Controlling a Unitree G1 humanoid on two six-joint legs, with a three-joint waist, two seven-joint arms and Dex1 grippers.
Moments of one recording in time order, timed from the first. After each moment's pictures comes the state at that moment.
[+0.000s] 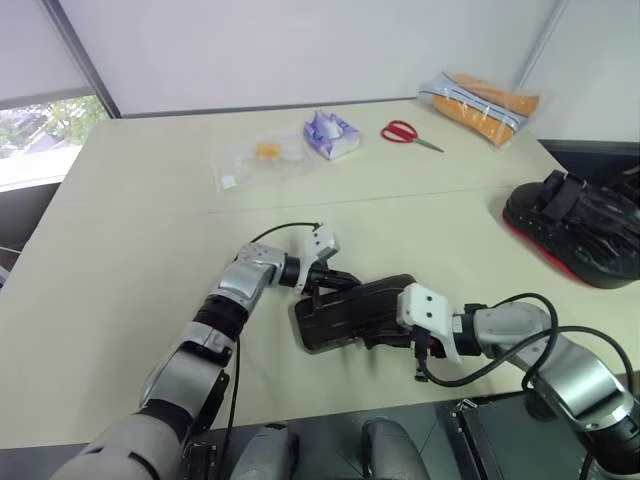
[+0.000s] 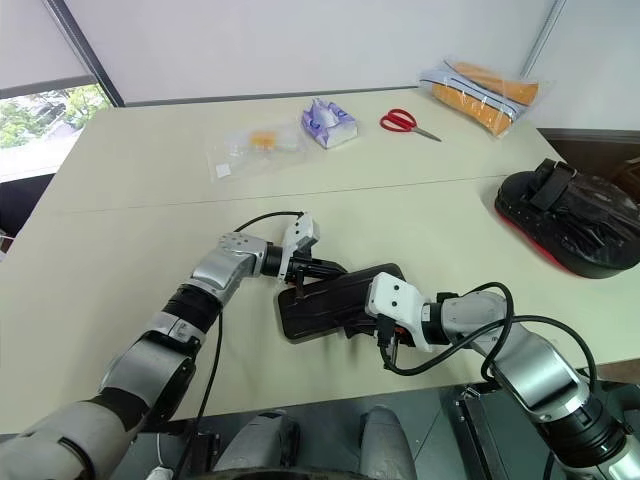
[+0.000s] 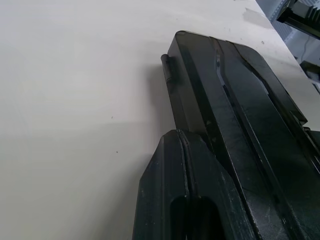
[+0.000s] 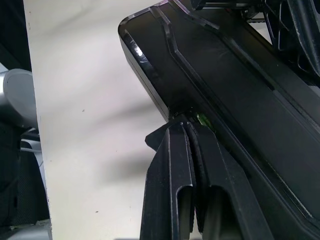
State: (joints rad) left arm -0.79 0.18 -0.28 0.64 -0.14 0.29 -1.21; right arm -0.14 -0.84 0.23 -0.53 0.29 0.61 0.93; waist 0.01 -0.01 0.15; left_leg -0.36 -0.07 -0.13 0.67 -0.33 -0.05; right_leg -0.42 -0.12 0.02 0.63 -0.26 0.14
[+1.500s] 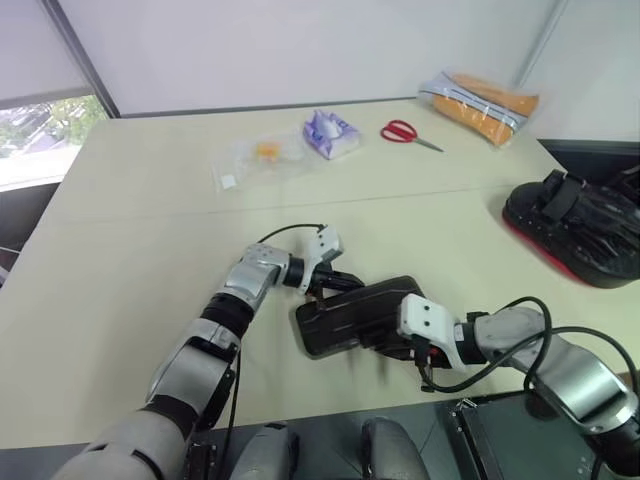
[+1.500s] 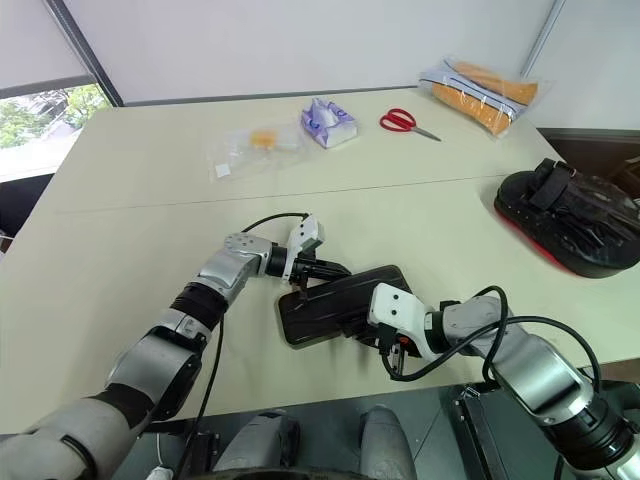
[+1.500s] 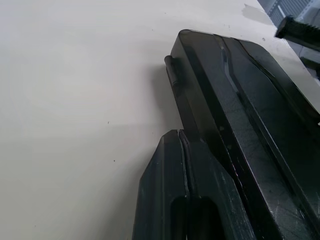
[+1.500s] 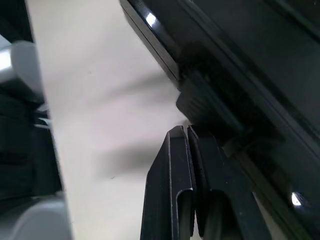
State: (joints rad) left arm -0.82 0.16 -0.28 0.73 -0.12 0.23 -1.22; right arm -0.16 -0.88 0.29 -0.51 0.26 0.68 0.94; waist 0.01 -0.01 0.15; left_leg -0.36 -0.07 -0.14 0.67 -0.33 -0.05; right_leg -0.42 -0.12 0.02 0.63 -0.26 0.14
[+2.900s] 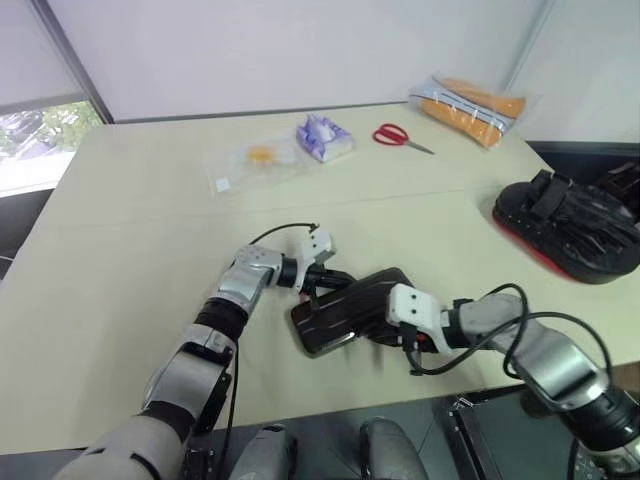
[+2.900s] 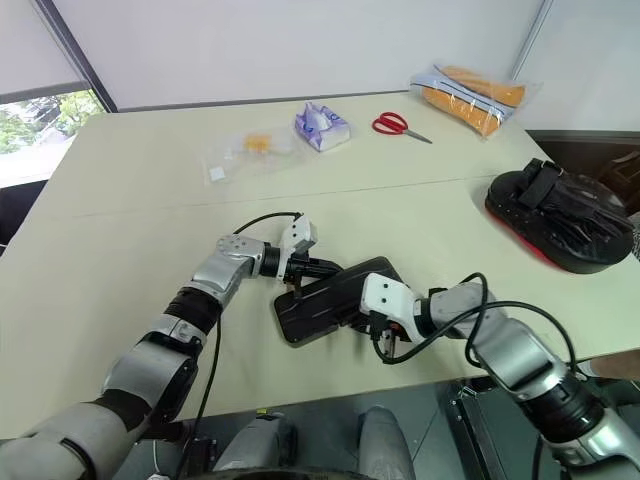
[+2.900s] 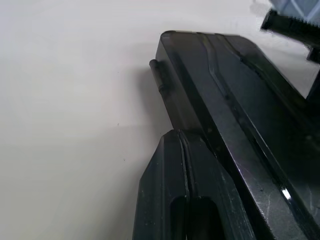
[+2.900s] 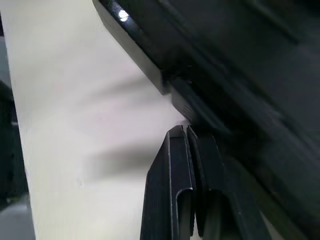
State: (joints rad) left arm -0.78 0.19 -0.22 0.68 -0.09 0.21 -1.22; right arm -0.25 -0.87 0.27 -0.48 0.24 0.68 0.98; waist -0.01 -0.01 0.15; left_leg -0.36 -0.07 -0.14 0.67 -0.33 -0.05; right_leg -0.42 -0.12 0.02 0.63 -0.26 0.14
